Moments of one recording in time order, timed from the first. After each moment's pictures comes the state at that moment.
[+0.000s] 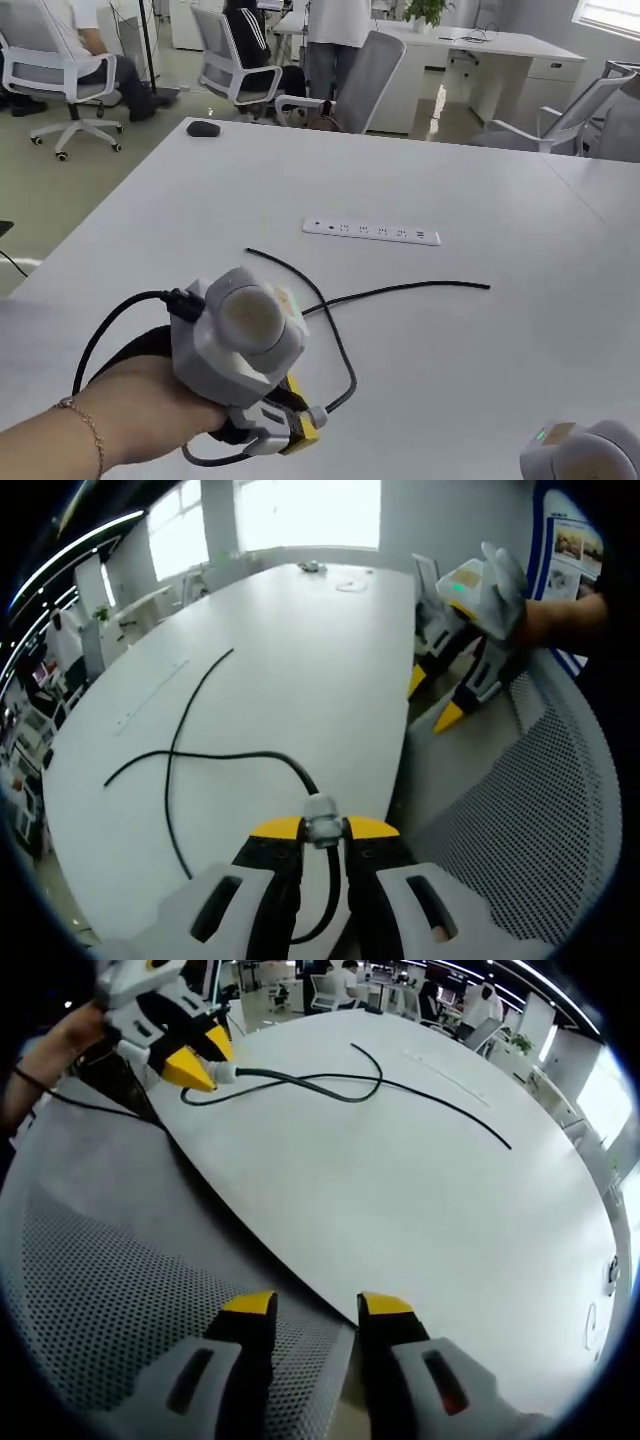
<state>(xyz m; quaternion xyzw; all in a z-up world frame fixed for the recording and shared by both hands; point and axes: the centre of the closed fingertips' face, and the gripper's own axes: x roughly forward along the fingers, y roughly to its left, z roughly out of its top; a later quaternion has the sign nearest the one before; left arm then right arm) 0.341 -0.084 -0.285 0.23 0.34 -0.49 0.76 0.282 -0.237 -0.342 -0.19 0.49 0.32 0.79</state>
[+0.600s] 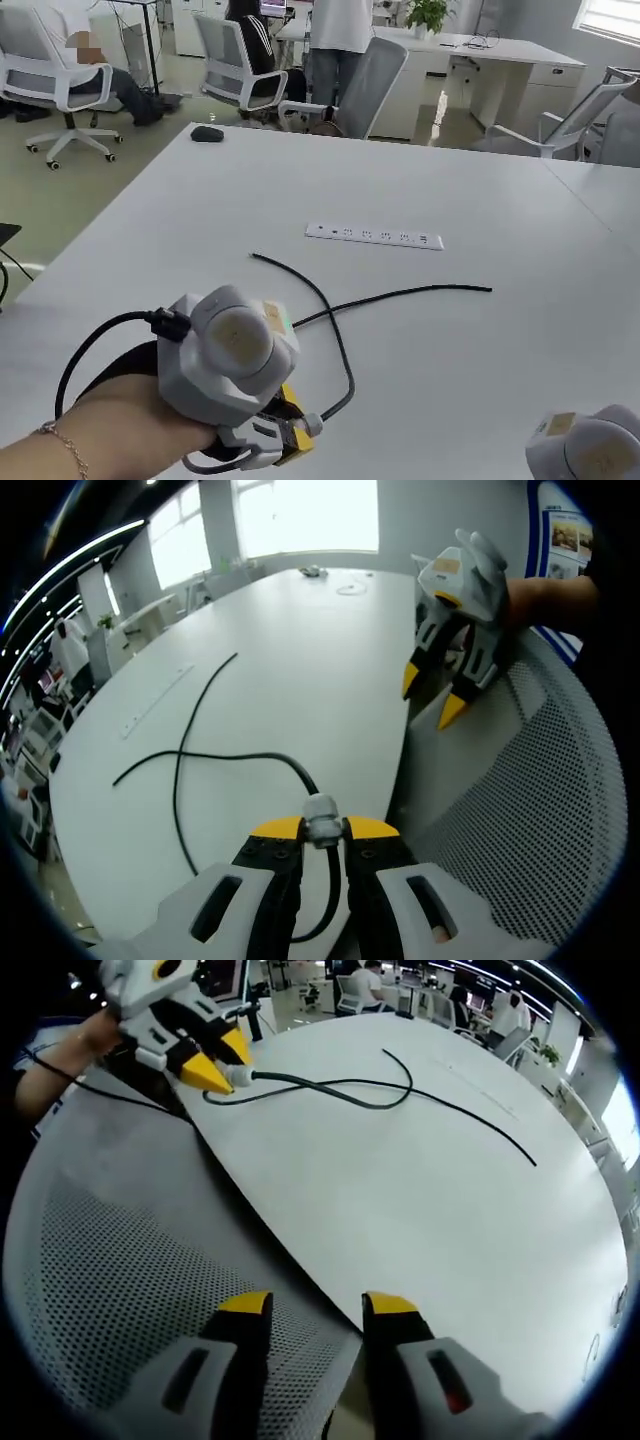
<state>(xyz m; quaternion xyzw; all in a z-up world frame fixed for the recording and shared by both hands) 0.337 -0.075 -0.284 0.24 0.33 -0.49 0.77 0.281 -0.227 -0.337 -0.20 0.48 0.39 0.76</state>
